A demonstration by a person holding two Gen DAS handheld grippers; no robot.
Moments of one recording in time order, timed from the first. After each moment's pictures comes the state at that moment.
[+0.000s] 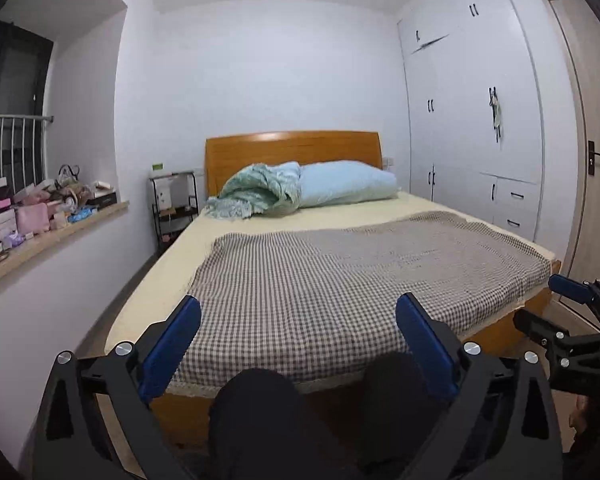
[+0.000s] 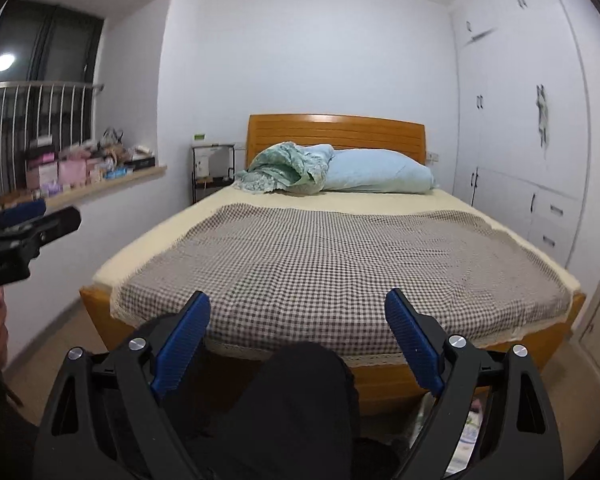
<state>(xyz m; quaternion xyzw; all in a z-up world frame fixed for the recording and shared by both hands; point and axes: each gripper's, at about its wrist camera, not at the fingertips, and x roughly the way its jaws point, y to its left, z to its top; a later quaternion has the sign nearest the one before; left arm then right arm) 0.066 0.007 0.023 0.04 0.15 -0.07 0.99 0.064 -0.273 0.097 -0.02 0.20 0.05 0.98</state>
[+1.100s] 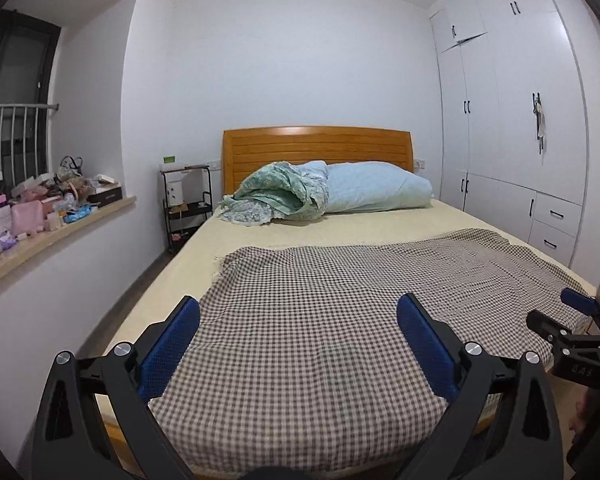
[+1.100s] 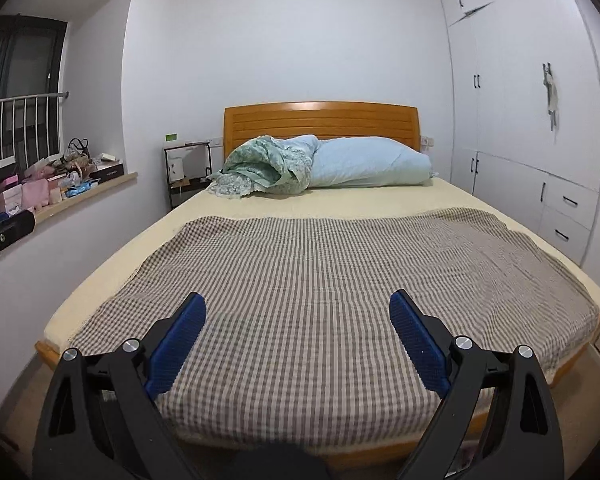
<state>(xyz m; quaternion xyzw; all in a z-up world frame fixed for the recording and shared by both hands) 0.296 0.009 0.049 0.01 0.17 -0.03 0.99 0.274 -0.275 0.103 0.00 0.22 0.03 0.98</state>
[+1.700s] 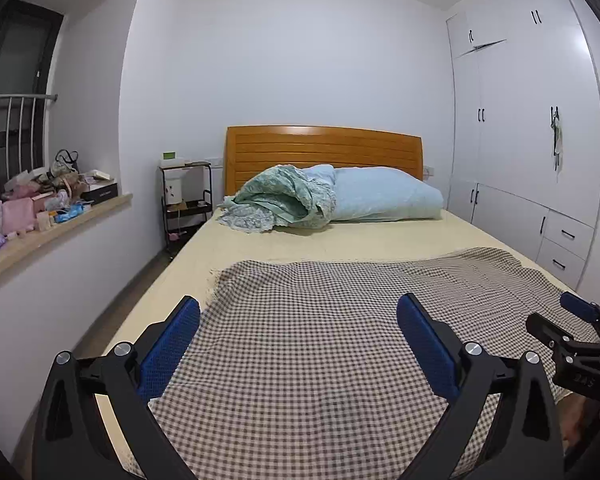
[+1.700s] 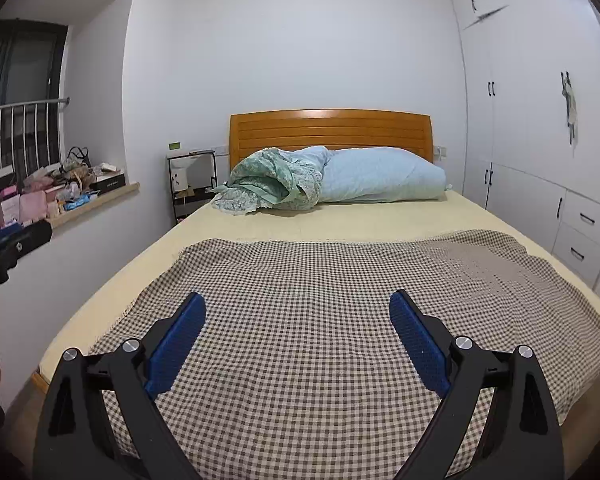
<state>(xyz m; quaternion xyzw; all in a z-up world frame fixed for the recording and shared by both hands) 0.389 0.016 0.081 -0.01 0.17 -0.02 0.99 0.351 -0.262 0.141 0.00 0.21 0.04 0.98</state>
